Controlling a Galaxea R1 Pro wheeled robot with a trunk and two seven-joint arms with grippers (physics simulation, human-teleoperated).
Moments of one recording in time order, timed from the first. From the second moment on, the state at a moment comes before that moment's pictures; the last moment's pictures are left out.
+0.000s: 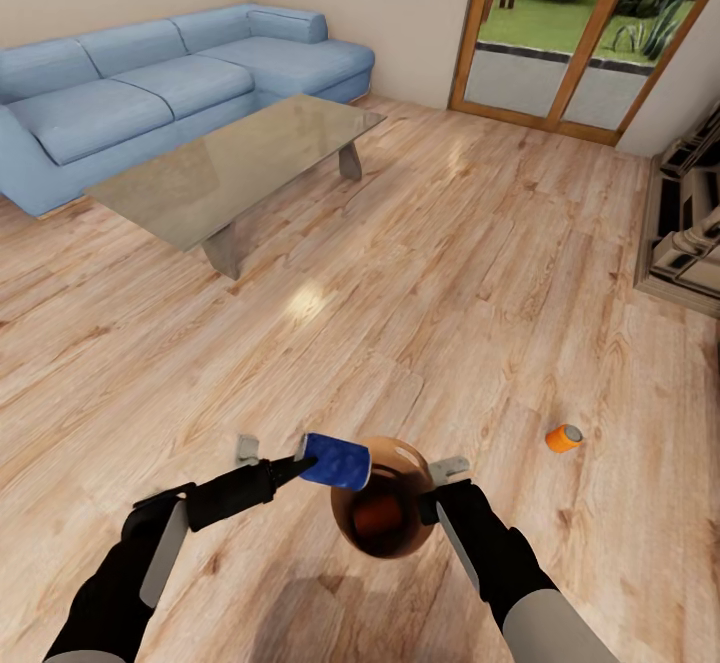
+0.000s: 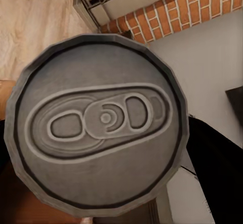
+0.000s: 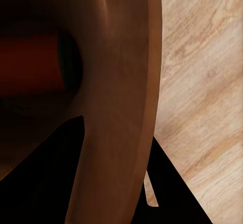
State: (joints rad) left arm -0.41 0.03 0.12 -1.17 0.30 0.64 -1.17; right arm -0.56 0.11 0.17 -0.85 0.11 0.75 -0.07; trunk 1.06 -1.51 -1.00
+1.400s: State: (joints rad) left arm -0.41 0.01 0.05 -1.10 0.30 0.63 -1.00; right arm -0.56 0.14 0.25 -0.85 0.10 0.75 -0.16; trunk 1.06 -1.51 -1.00
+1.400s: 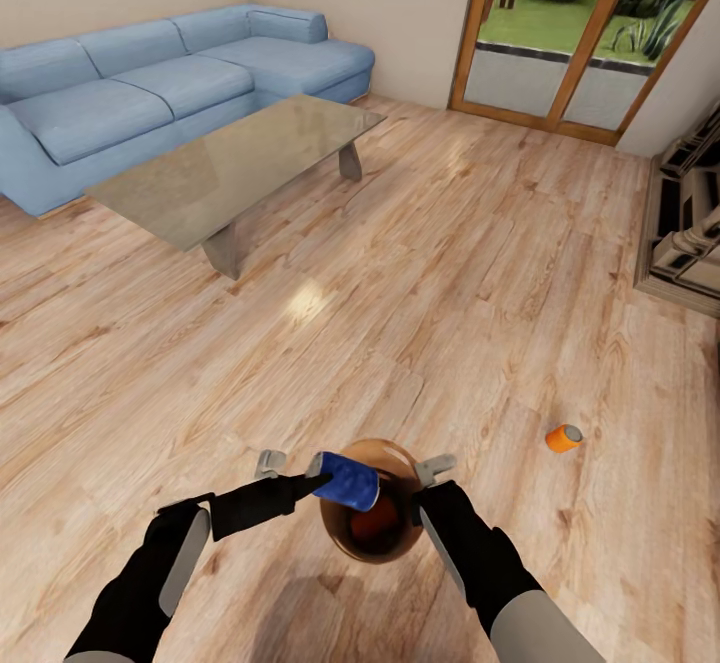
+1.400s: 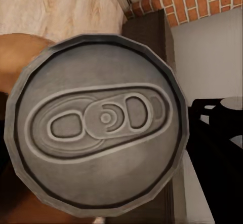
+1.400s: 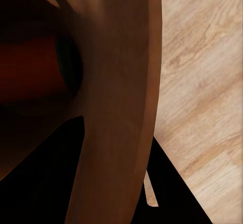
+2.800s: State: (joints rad) left arm -0.41 0.29 0.19 -0.82 0.30 0.52 -1.47; right arm -0.56 0.14 0.25 -0.85 0.10 0.75 -0.15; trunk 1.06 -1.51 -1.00
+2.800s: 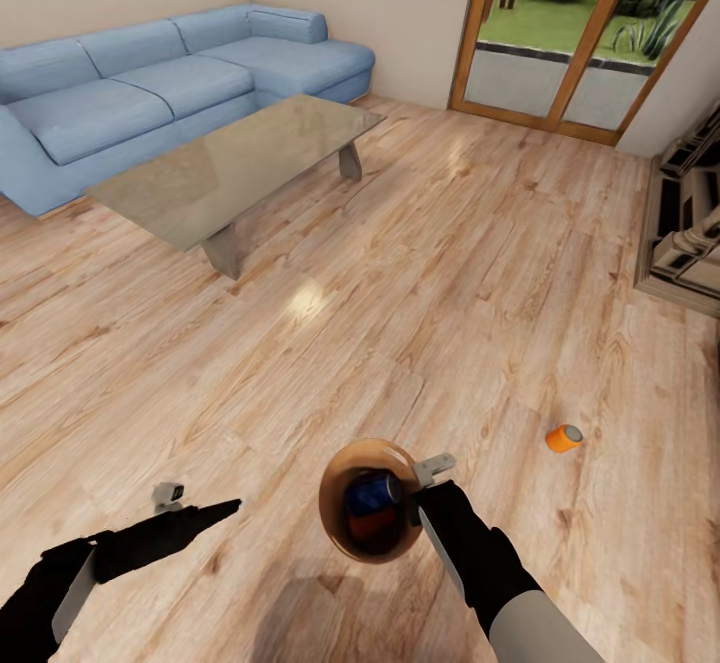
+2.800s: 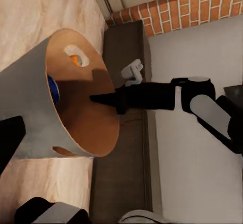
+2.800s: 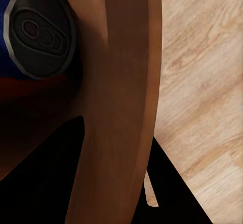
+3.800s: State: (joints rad) left arm -0.41 0.37 0.21 -0.65 0.30 0.29 -1.37; right arm -0.56 0.14 0.25 -0.85 0.09 0.75 -0.14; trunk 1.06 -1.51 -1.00
